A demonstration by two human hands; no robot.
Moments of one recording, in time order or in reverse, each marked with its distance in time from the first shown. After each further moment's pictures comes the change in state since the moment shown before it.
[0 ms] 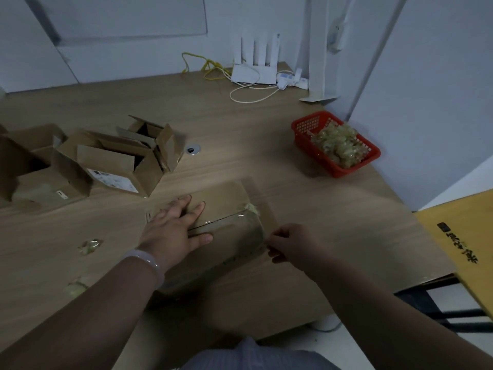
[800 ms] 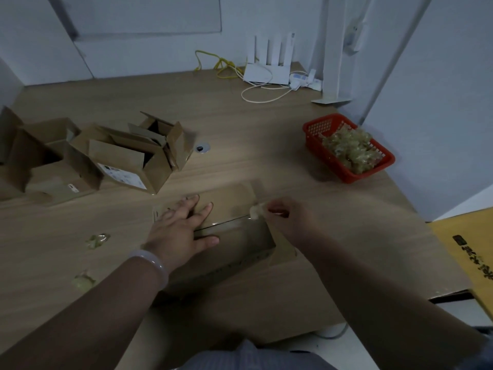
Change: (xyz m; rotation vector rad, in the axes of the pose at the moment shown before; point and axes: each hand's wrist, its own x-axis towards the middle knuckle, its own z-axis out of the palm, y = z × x) left_hand 0.001 -0.005 0.006 0.011 -0.016 0.021; right_hand 0.048 -0.018 -0.001 -0.189 0.172 -0.281
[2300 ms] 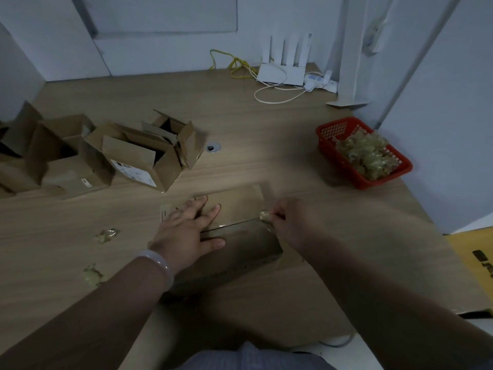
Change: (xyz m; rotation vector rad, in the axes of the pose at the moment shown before) left_hand -0.001 -0.002 0.003 -0.028 0.035 -0.014; right_hand 0.012 -0.017 0.002 -0.404 -0.088 -0.196
